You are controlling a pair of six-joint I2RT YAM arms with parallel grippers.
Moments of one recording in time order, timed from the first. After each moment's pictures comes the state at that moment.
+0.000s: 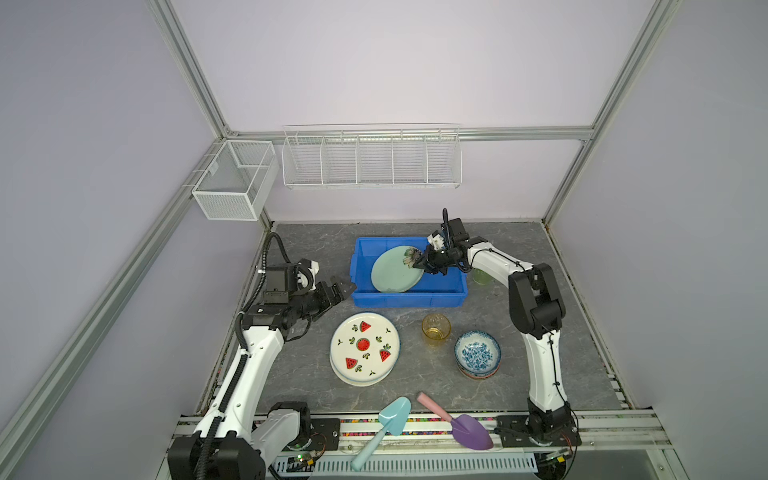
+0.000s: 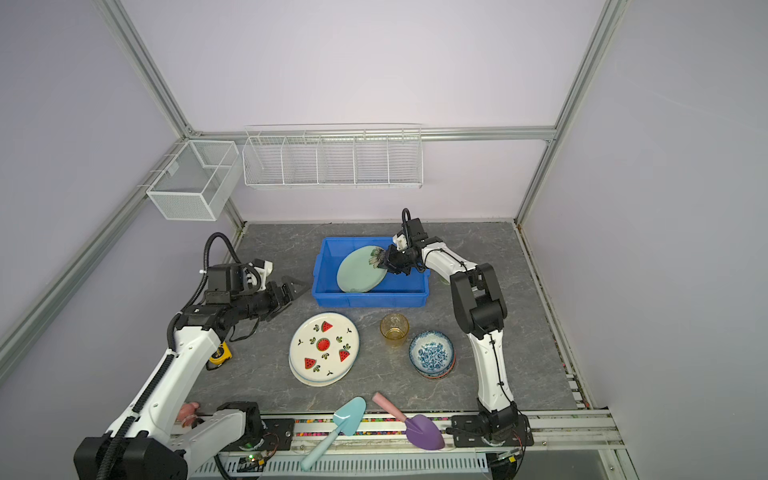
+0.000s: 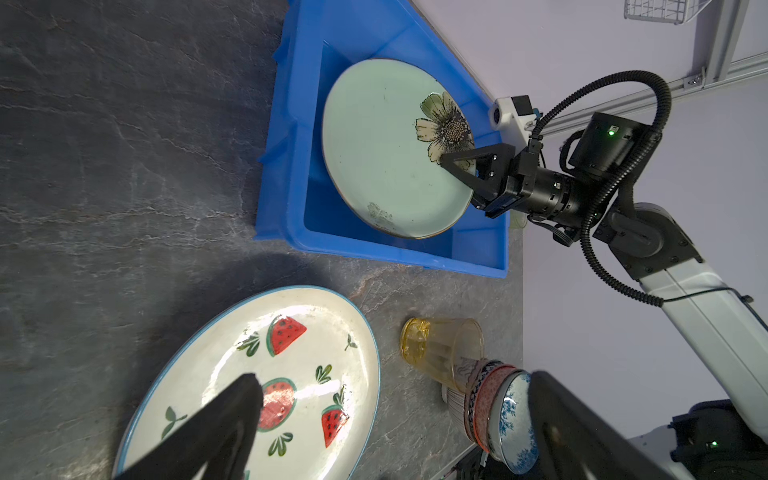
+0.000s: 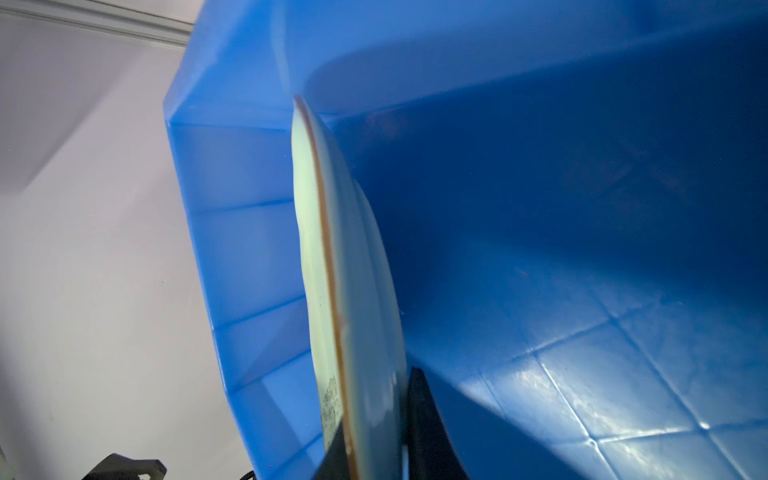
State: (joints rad) left arm -0.08 1.06 0.86 -0.58 0.63 -0.59; right arm 0.40 2.22 1.73 -0.47 -0.63 0.72
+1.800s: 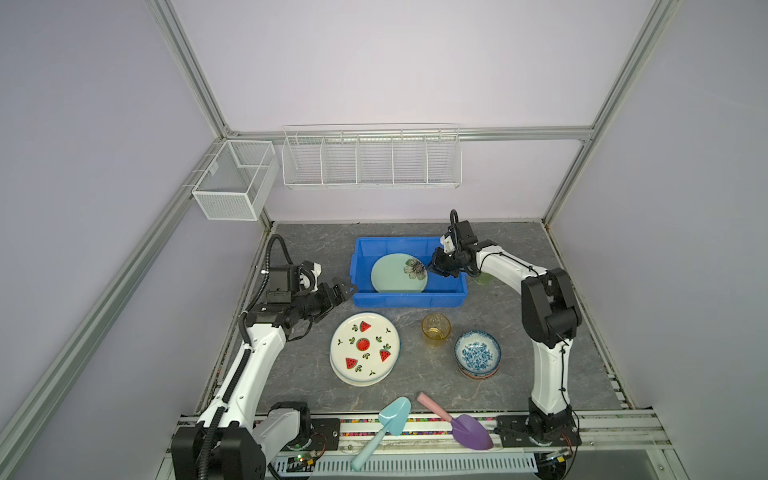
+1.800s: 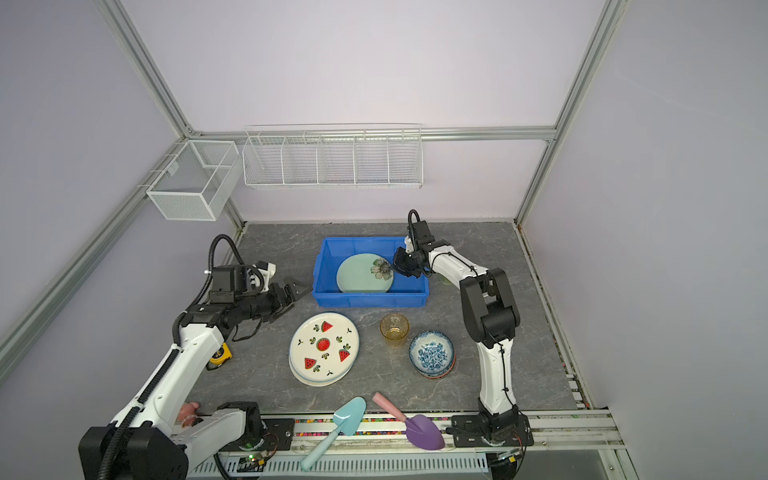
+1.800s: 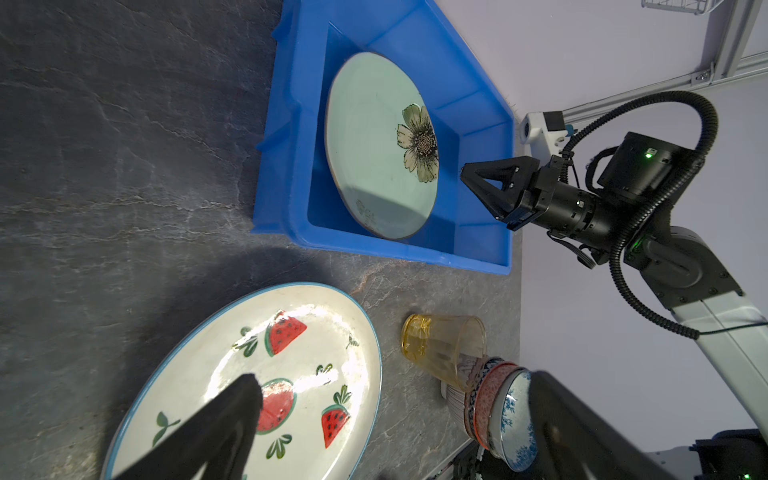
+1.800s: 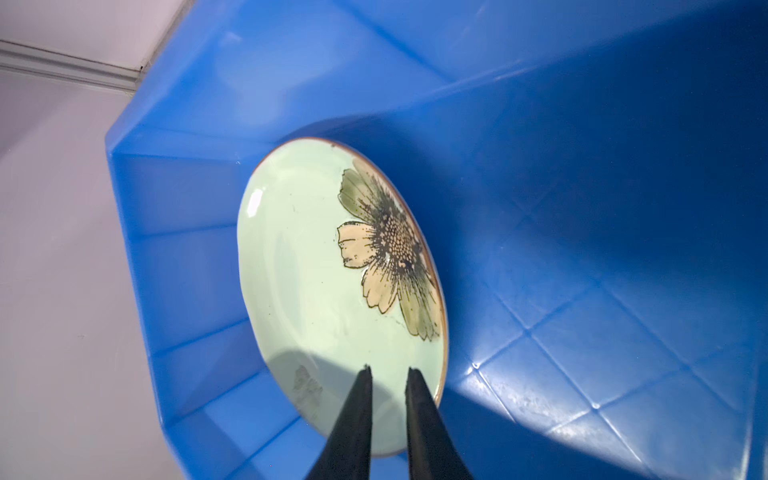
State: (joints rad) left arm -0.08 1.08 0.84 -0.55 0.65 -0.60; right arm 0.39 2.07 1.59 -0.49 -0.40 0.68
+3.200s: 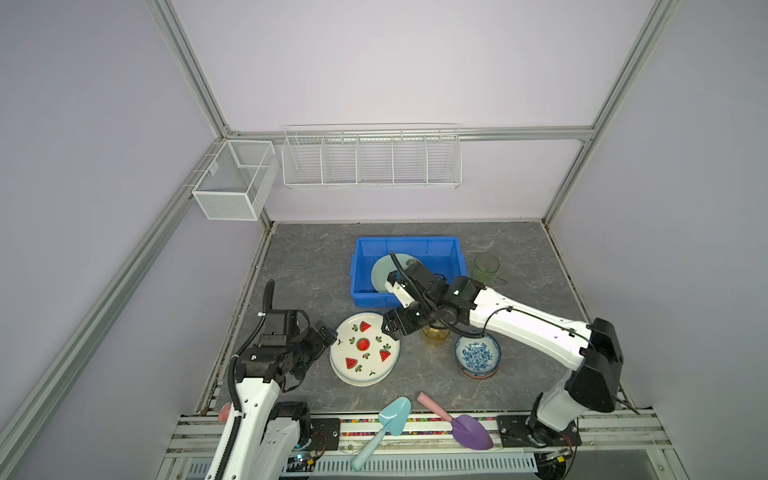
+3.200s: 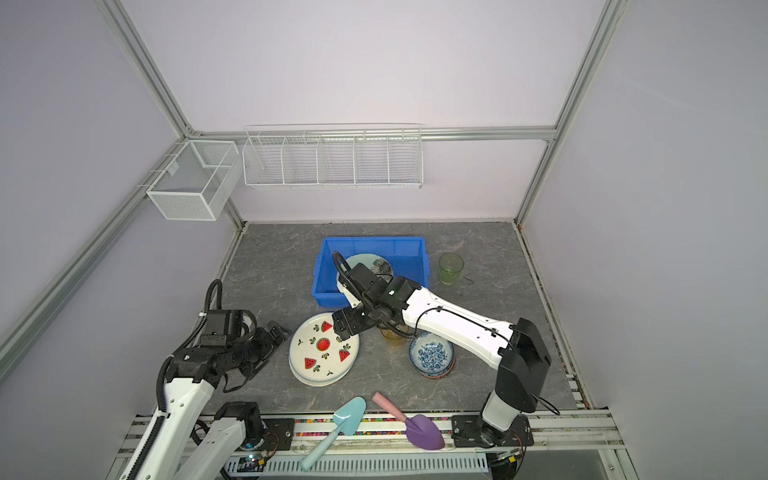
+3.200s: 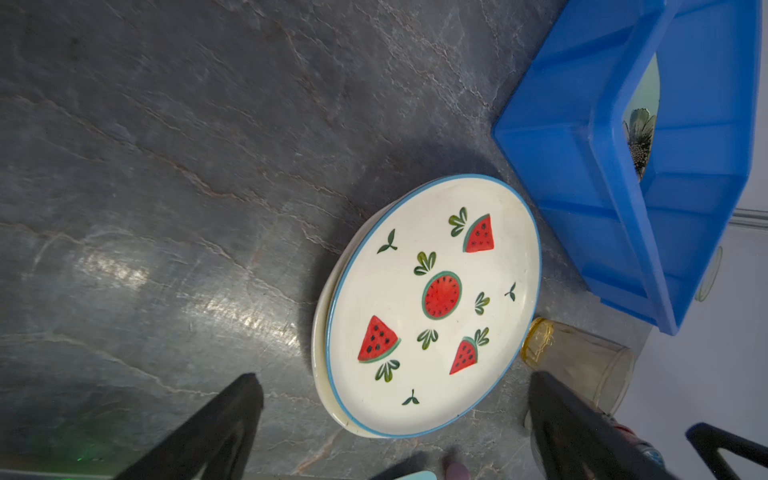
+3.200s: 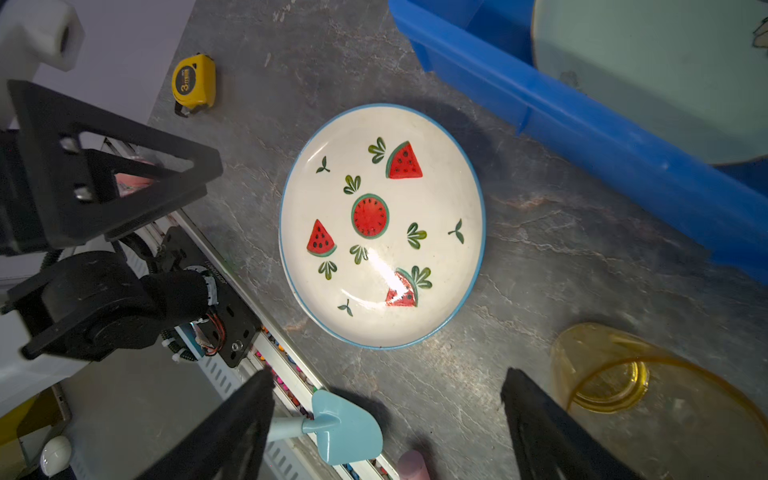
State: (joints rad) left arm -0.08 0.70 0.62 -0.96 0.29 -0.83; right arm 1.01 1.68 1.46 -0.81 -0.15 0.46
